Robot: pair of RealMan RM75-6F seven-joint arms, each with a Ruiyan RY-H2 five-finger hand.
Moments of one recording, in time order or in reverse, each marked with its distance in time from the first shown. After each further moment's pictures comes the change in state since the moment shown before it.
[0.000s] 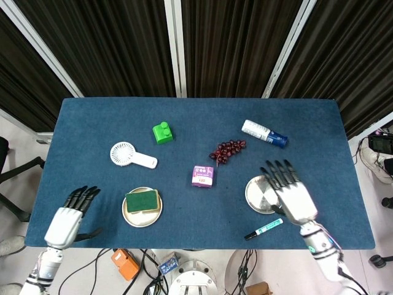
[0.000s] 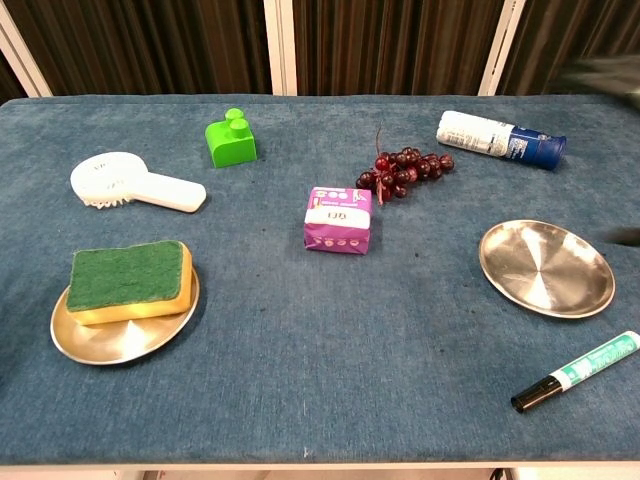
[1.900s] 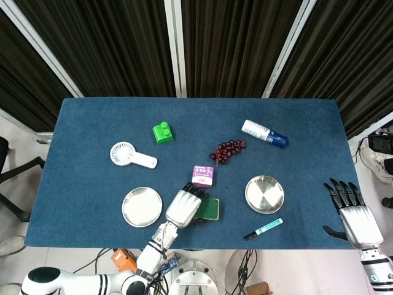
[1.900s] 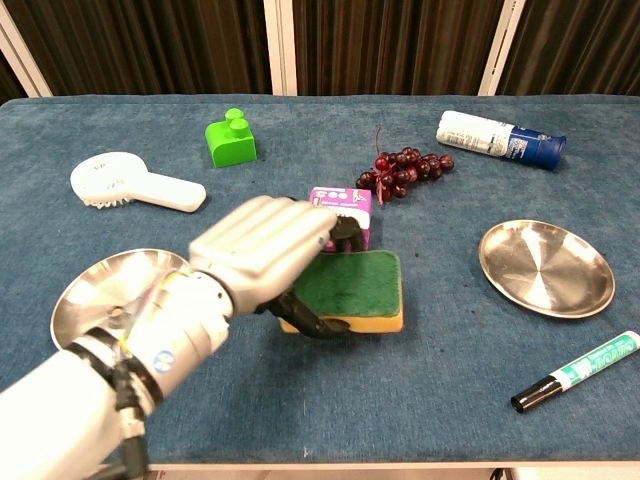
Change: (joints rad) left arm -0.433 -0.659 -0.214 0.014 -0.379 -0.386 0.731; right arm -0.252 0.176 0.043 0.150 -0.063 -0.028 0.389
